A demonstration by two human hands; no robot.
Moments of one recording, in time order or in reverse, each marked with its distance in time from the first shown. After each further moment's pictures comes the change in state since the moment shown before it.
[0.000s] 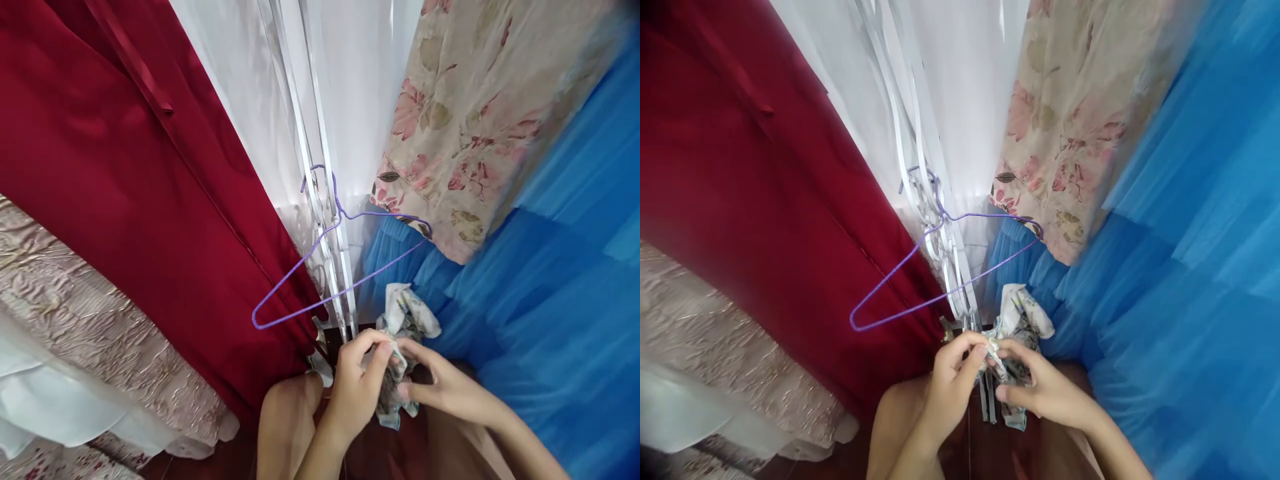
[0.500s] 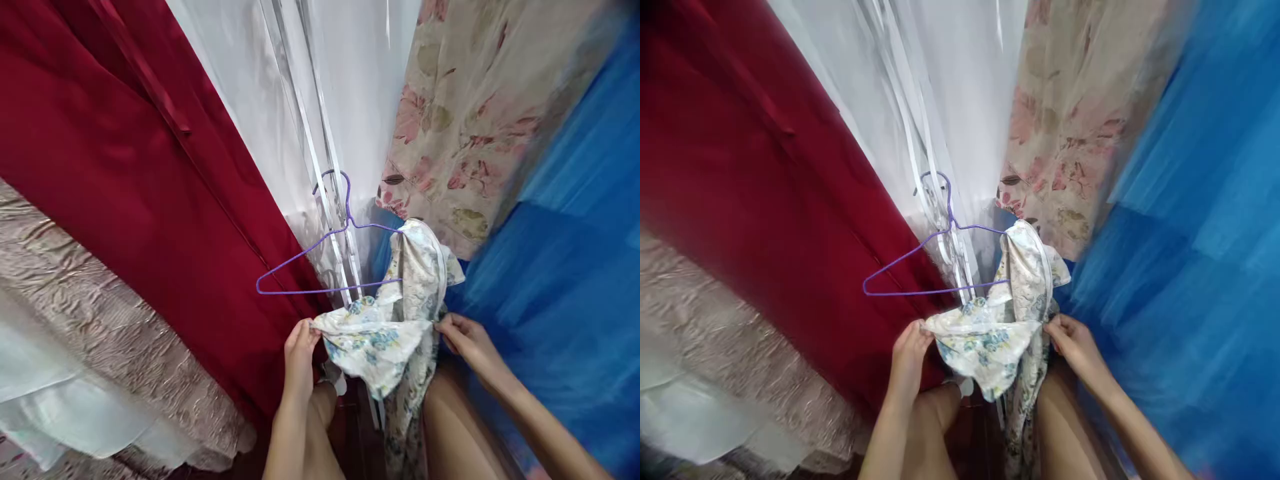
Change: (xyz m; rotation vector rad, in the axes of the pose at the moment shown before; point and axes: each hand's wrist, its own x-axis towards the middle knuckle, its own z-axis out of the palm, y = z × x) left_hand 0.013 -0.072 -0.123 -0.438 0.640 -0.230; right_hand 0.025 0.042 -0.030 -0.046 0.601 0.088
